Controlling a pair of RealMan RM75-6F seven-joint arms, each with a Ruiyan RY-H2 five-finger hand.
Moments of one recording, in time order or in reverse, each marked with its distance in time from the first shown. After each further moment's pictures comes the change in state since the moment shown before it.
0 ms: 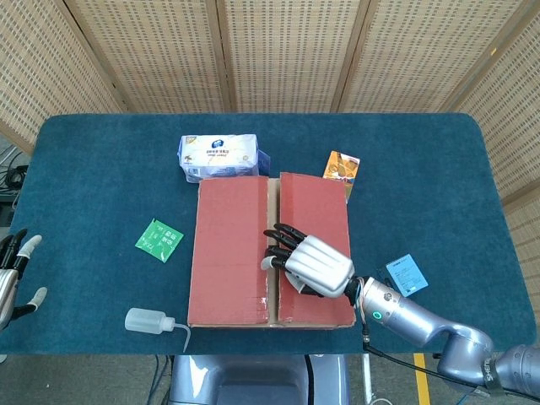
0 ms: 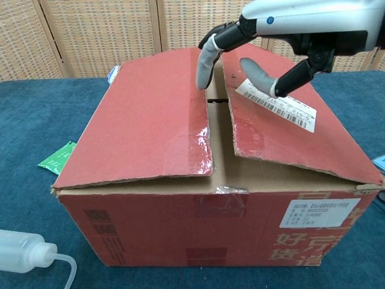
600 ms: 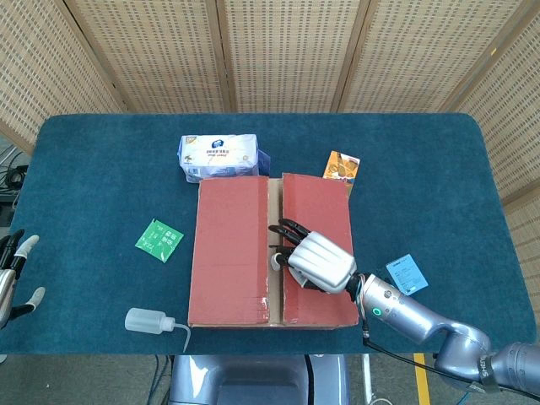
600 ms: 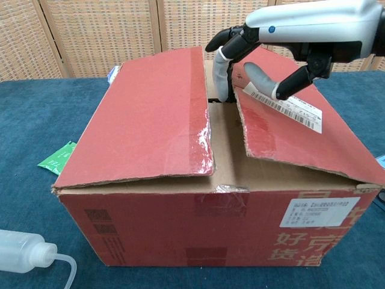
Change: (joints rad) left arm 0.001 -0.003 0.002 0.009 -0.009 0.001 -0.013; right arm 0.003 -0.026 -0.019 0.040 0.025 0.024 -0.053
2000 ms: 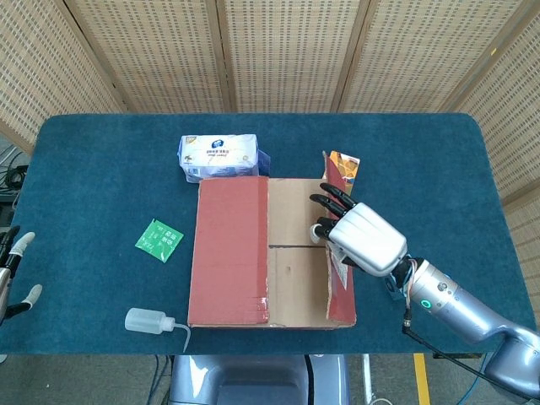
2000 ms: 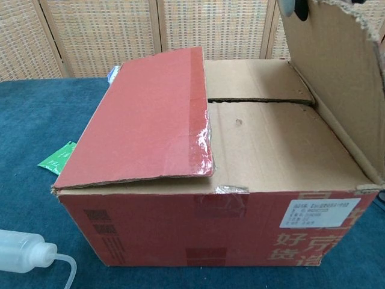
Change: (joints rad) left arm 0.003 0.011 -0.002 0.005 0.026 0.025 -0.027; right arm -0.060 0.303 0.045 -0.095 -0.010 0.103 0.016
